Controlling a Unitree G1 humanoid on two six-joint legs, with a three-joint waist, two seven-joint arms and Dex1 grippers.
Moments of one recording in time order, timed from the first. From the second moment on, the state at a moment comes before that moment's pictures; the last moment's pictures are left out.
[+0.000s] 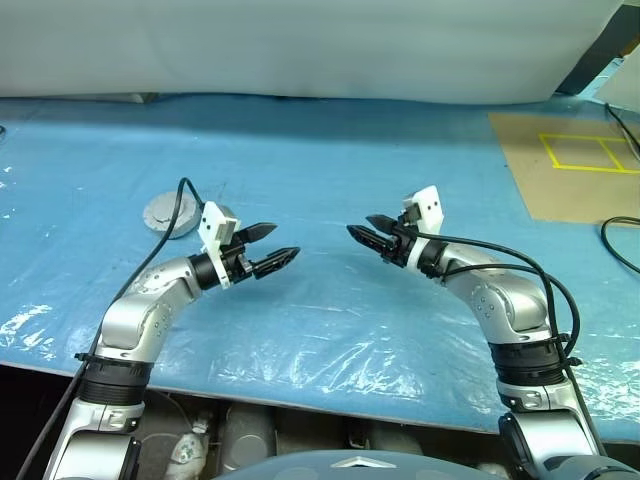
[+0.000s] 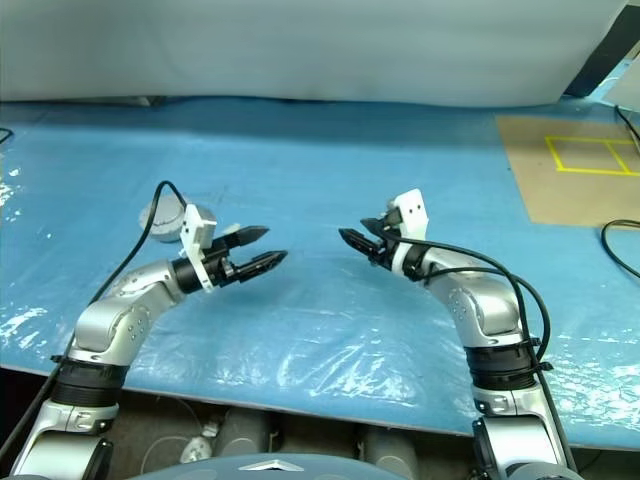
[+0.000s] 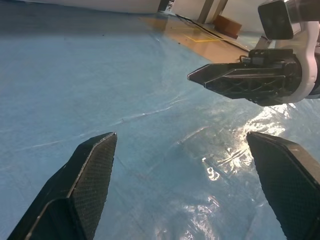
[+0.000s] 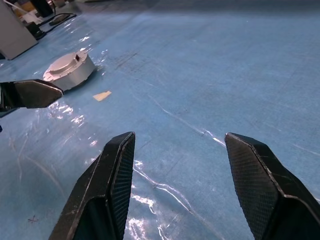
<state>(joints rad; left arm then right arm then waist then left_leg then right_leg) -0.27 0.45 0.00 -0.09 -0.59 0.47 -0.83 -0.39 -0.38 0.00 -0.15 0.51 0.73 0.54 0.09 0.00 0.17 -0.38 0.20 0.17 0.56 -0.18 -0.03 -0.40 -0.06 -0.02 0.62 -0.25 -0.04</state>
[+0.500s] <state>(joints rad) -0.29 0.45 0.01 -0.09 -0.59 0.48 -0.84 -0.40 -0.38 0.00 -0.14 0.51 0.73 0.54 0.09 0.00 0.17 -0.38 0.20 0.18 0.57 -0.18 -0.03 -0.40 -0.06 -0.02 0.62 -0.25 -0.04</state>
